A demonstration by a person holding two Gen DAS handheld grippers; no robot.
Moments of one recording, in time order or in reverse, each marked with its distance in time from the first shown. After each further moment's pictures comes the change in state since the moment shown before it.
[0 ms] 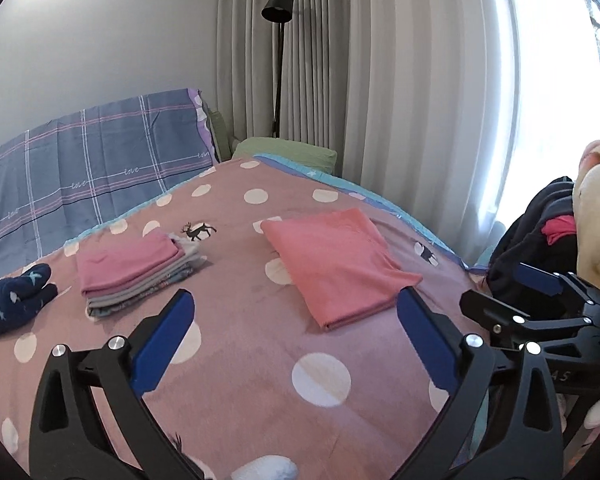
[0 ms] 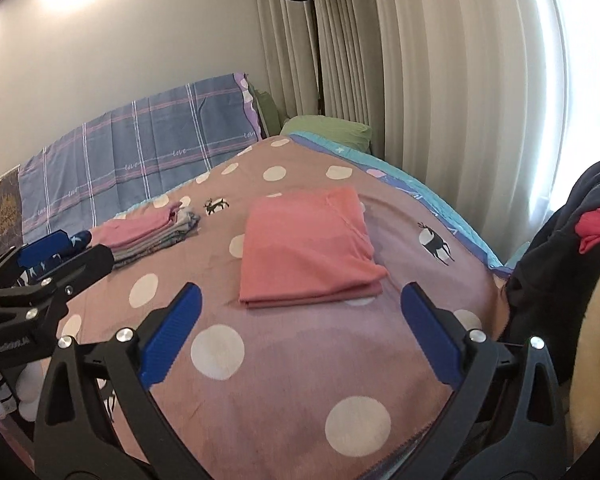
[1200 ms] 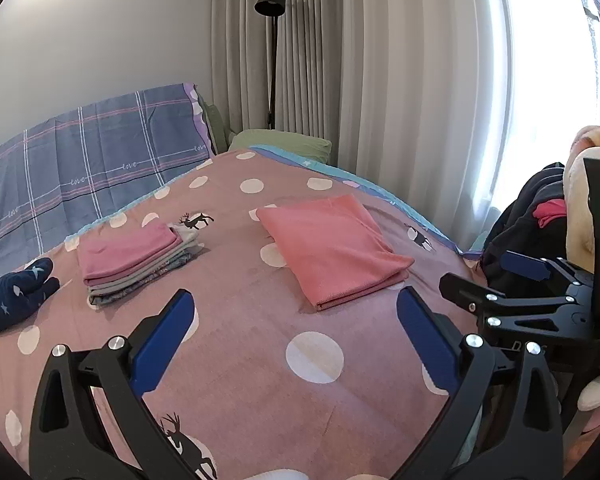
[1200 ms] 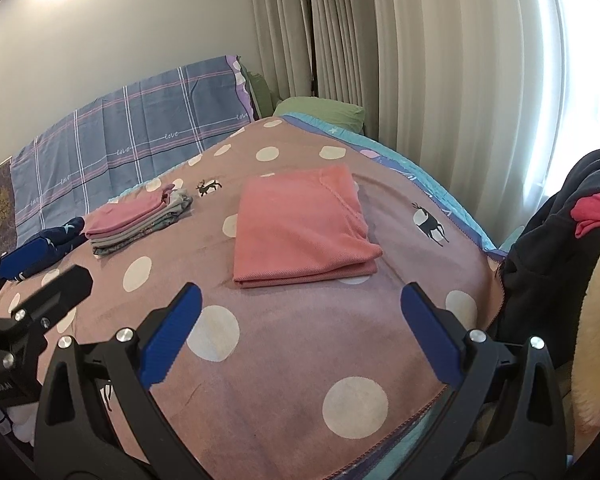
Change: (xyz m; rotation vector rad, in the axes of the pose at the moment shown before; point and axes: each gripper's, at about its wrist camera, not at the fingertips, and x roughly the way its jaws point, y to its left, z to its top) left arm -0.011 -0.008 -0.009 0.017 0.027 -0.007; right arm 0.007 0.001 -0.005 0.006 0.064 -0.028
